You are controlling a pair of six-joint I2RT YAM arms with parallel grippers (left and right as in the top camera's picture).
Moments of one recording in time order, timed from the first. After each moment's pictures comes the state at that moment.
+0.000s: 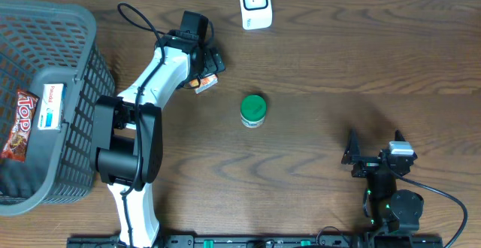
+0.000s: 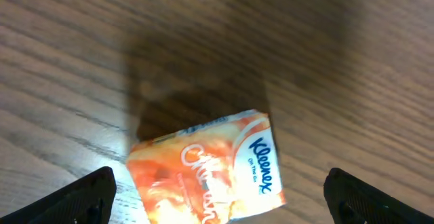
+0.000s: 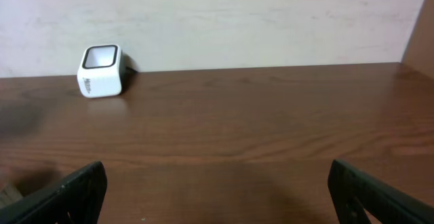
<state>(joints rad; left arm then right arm) -0.24 2.07 1.54 -0.68 -0.02 -0.61 -0.01 0.01 0.01 -0.07 0.02 0.06</state>
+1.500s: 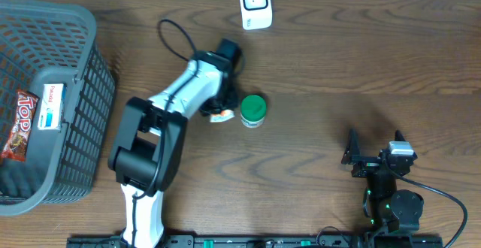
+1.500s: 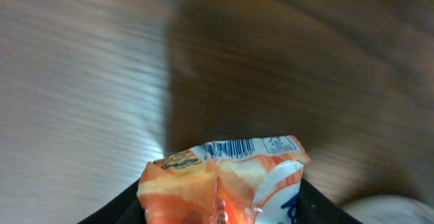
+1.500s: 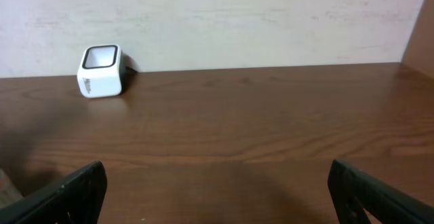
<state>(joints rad) -0.44 2.08 1.47 -0.90 -0.02 -0.72 -0.01 0.01 0.01 -0.07 0.02 0.06</state>
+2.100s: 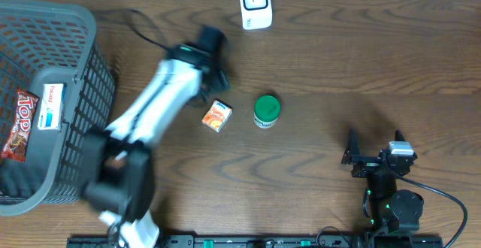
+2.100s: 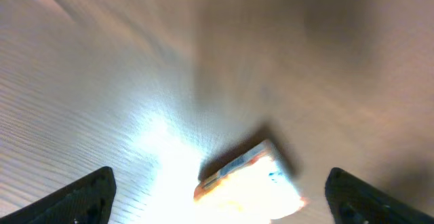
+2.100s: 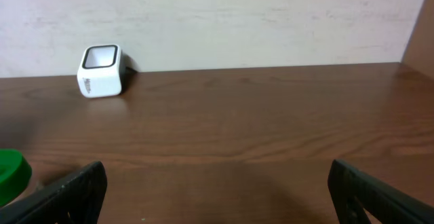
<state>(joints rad) -0.34 1.86 1.47 -0.95 -0.14 -0.72 -0.01 0.01 0.01 -0.07 0.02 0.06</state>
